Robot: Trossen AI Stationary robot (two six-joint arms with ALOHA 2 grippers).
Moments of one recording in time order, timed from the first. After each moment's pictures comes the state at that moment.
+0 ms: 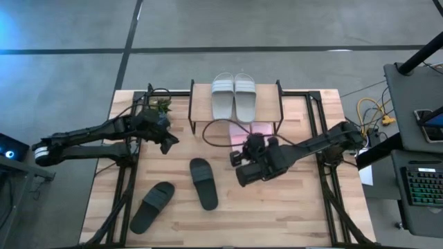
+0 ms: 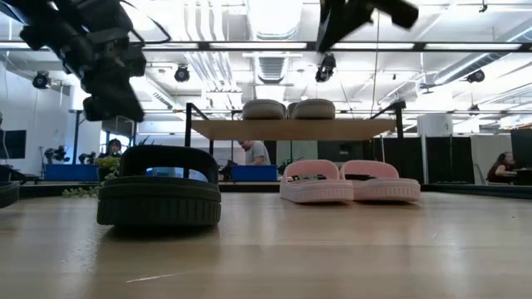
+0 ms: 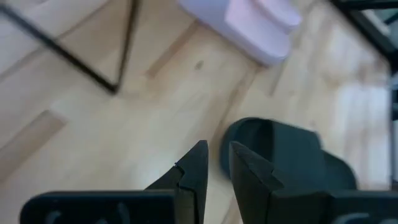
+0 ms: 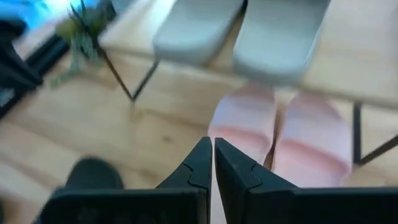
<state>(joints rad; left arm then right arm) 0.37 0.72 0.54 -0.53 0.22 -0.42 0.34 1.80 1.67 -1.22 0.90 1.49</state>
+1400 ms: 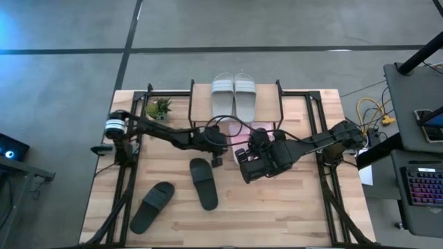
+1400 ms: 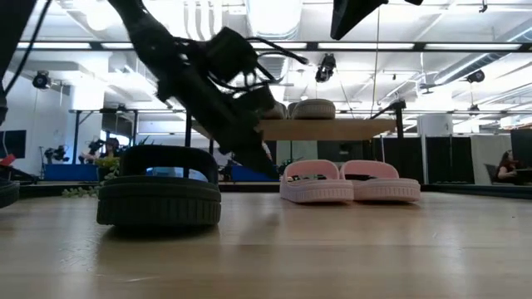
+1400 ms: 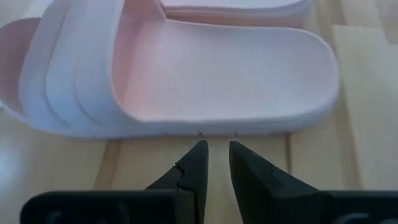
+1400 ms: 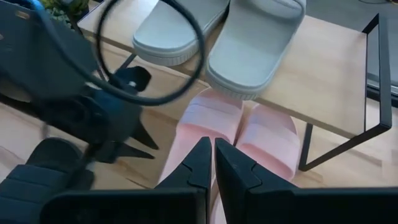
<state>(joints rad) 0.09 1.82 0.95 0.15 -0.05 0.01 0.34 1.79 1.77 -1.45 0.85 1.41</state>
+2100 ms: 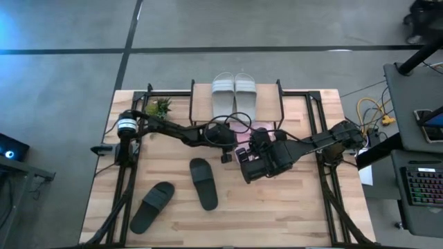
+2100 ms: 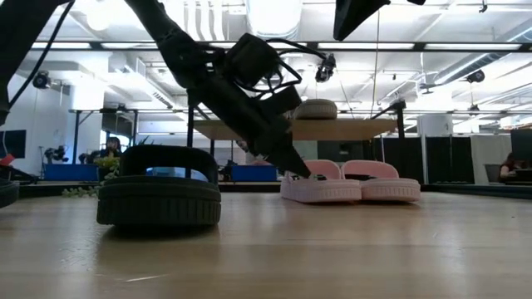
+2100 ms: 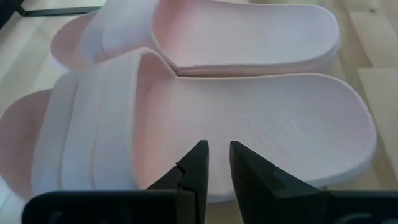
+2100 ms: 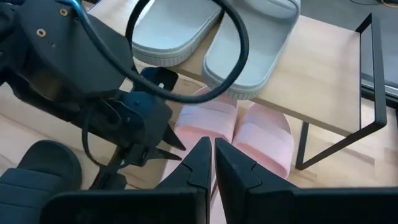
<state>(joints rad) 0.13 1.94 1.10 0.21 -0.04 0.12 0.34 1.79 1.77 -1.47 0.86 1.44</state>
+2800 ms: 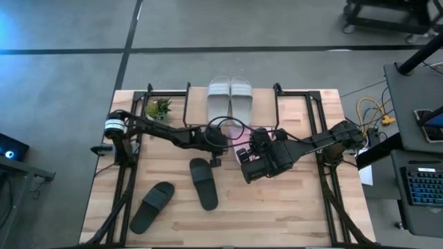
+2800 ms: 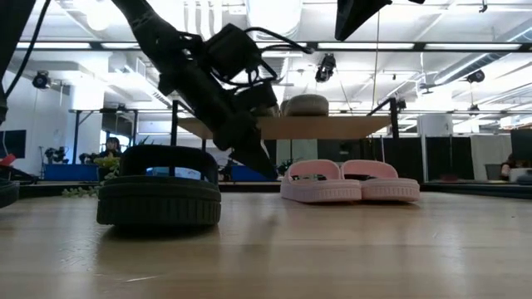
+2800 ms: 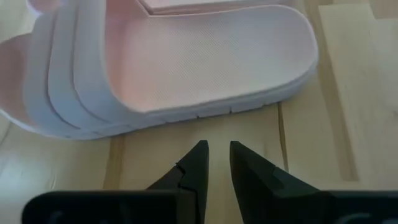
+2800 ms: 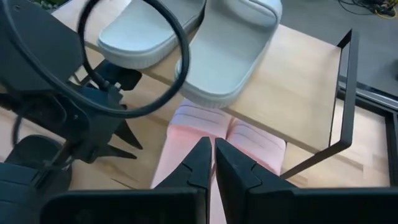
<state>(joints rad) 0.09 1.79 0.97 0.07 -0.05 0.11 0.33 1.79 1.77 -1.49 0.87 1.41</state>
